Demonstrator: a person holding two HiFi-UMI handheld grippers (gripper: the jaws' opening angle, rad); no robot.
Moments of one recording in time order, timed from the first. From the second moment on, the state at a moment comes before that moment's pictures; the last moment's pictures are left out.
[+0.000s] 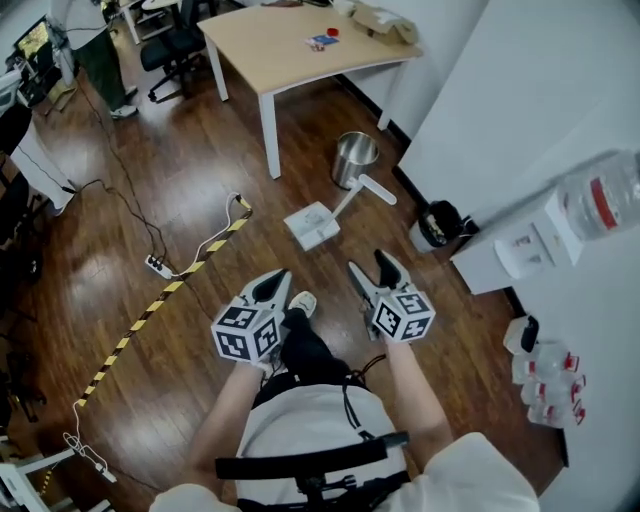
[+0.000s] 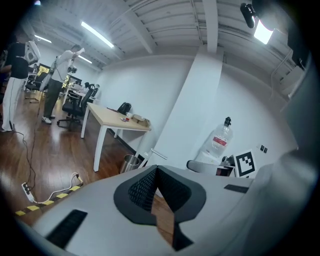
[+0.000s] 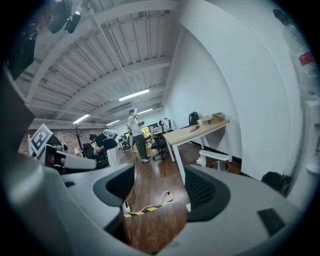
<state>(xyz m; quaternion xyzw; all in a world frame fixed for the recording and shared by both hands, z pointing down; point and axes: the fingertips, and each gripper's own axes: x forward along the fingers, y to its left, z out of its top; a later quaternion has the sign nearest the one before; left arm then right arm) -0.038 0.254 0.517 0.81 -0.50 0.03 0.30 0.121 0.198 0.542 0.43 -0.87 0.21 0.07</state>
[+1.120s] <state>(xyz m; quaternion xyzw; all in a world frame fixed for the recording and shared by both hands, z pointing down) -0.040 0.079 0.619 0.81 -0.45 0.09 0.37 0.129 -0.067 0.708 0.59 -0.77 0.21 0.12</state>
